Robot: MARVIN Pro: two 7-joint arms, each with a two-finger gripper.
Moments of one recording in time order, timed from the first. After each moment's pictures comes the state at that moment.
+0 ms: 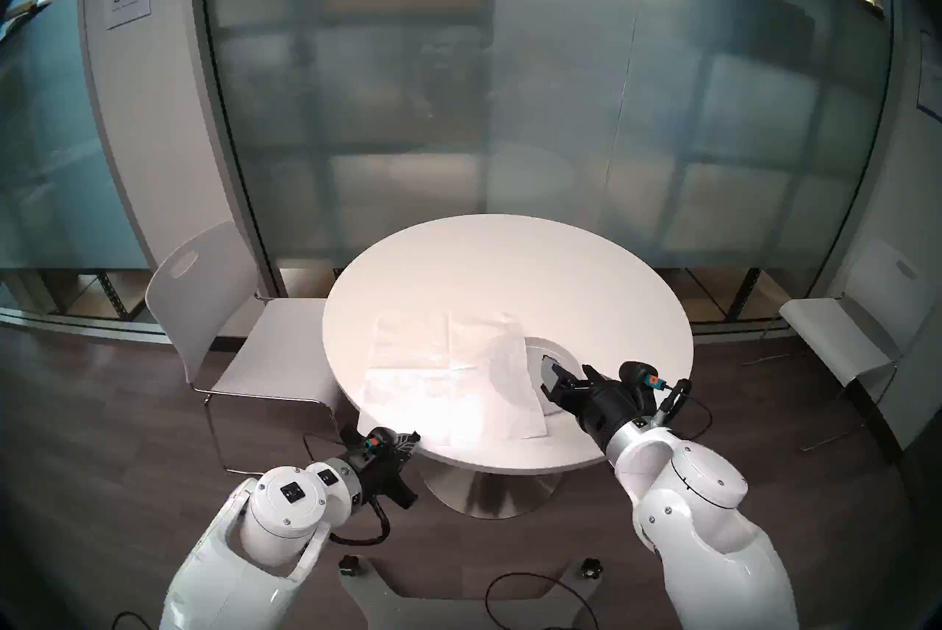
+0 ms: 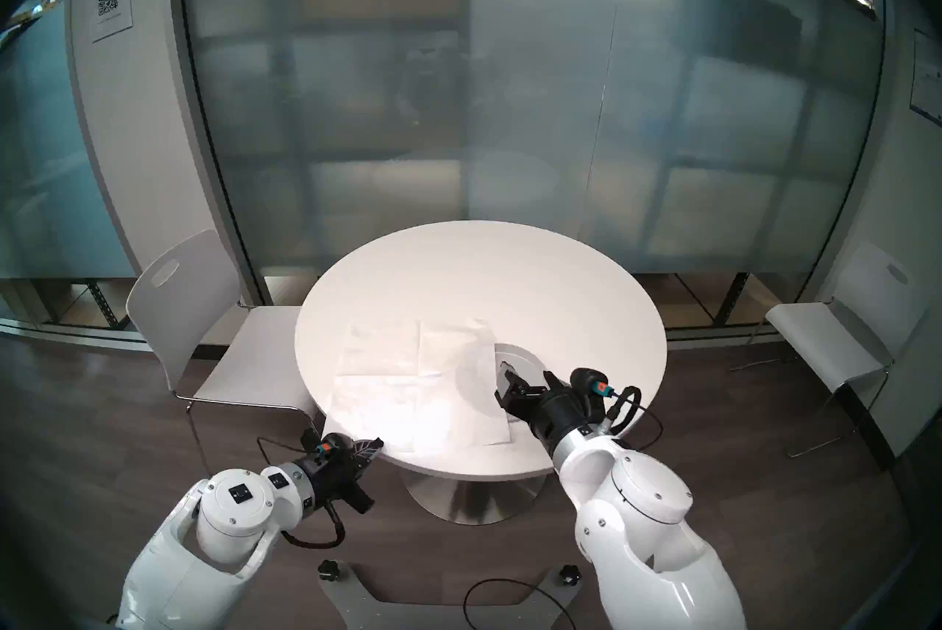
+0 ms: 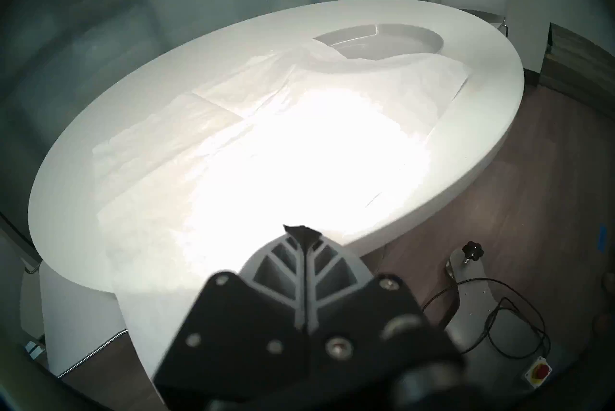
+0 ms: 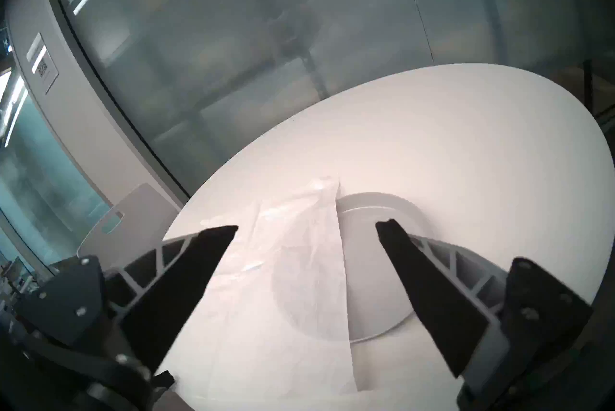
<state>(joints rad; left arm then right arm) 1.98 -1.23 -1.44 -1.91 0.17 0.30 -0.44 -1.99 -1.29 1.42 -2.15 0.72 0.33 -0.20</state>
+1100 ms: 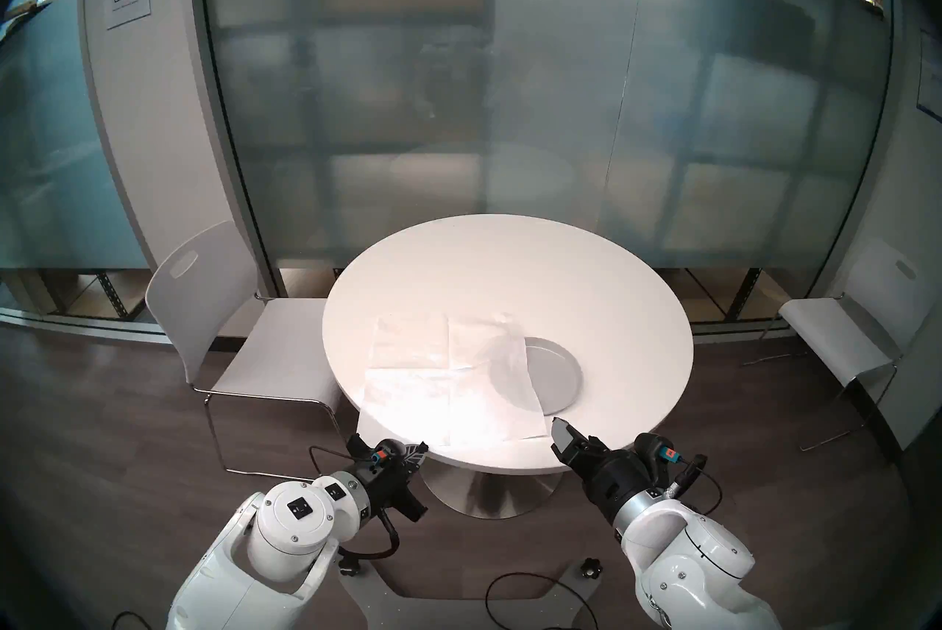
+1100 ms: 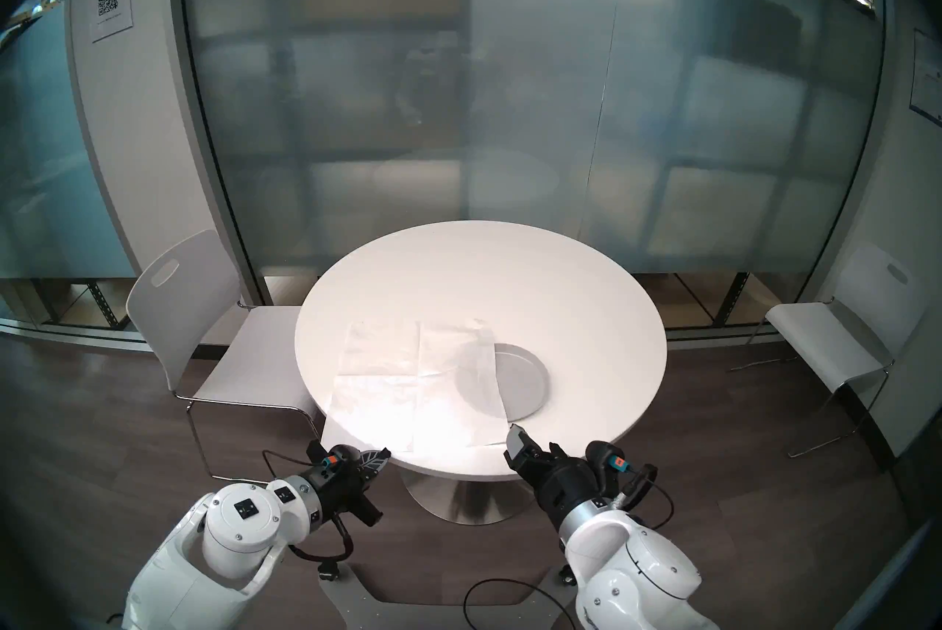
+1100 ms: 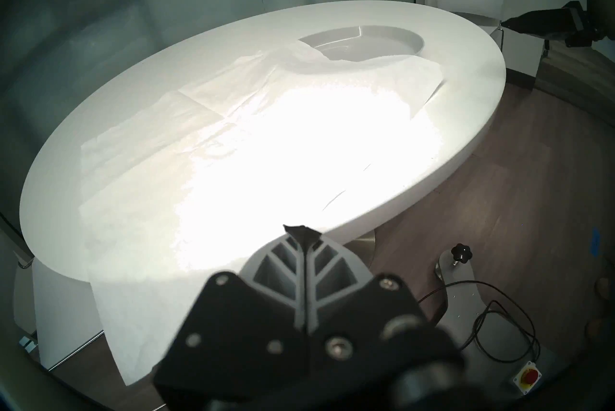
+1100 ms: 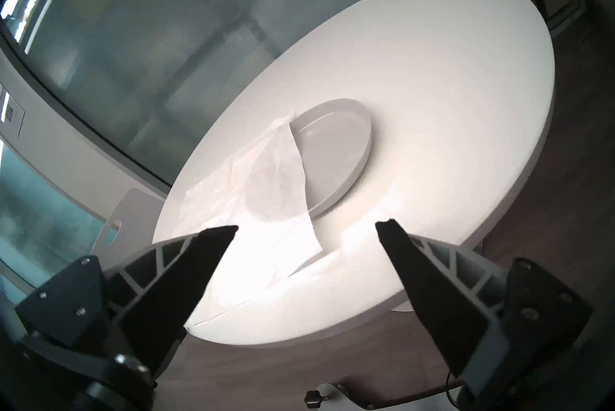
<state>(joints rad) 2.01 -1.24 -1.41 -1.93 0.17 0.30 -0.41 -2.22 -1.35 1.45 -2.17 0.82 0.26 -0.20</state>
